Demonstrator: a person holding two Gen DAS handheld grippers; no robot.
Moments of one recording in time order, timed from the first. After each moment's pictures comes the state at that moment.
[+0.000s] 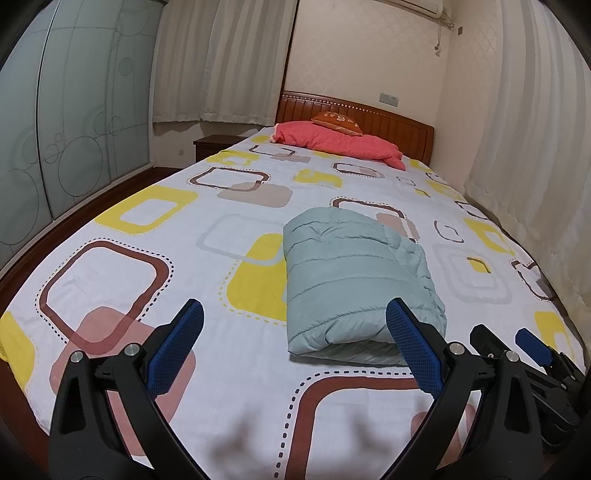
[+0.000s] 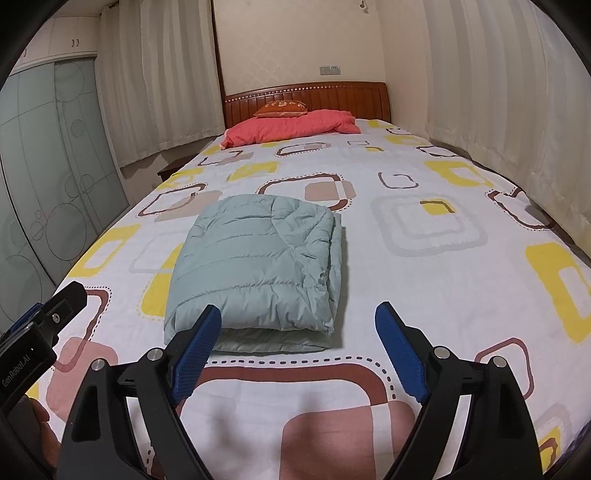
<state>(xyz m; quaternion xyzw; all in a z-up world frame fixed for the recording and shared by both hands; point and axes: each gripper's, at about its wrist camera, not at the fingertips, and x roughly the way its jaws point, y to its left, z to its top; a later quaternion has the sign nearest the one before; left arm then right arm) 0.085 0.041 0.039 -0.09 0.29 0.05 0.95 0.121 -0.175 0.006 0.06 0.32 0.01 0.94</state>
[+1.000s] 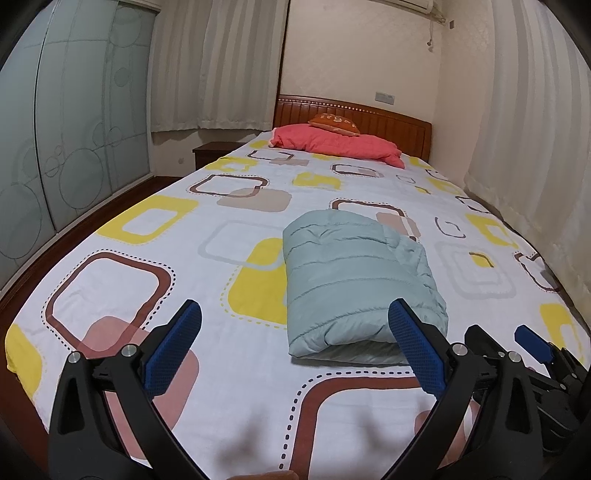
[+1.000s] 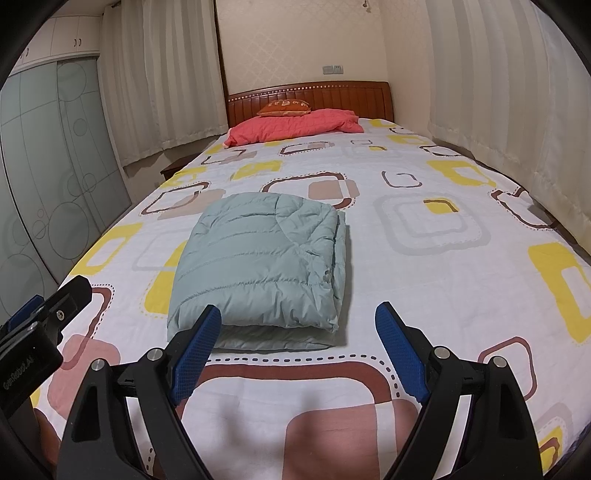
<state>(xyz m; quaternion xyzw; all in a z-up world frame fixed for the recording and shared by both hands) 0.082 0.030 0.042 -0.06 0.28 0.05 0.96 0.121 -0.170 0.003 0.06 0.33 0.02 0.94</state>
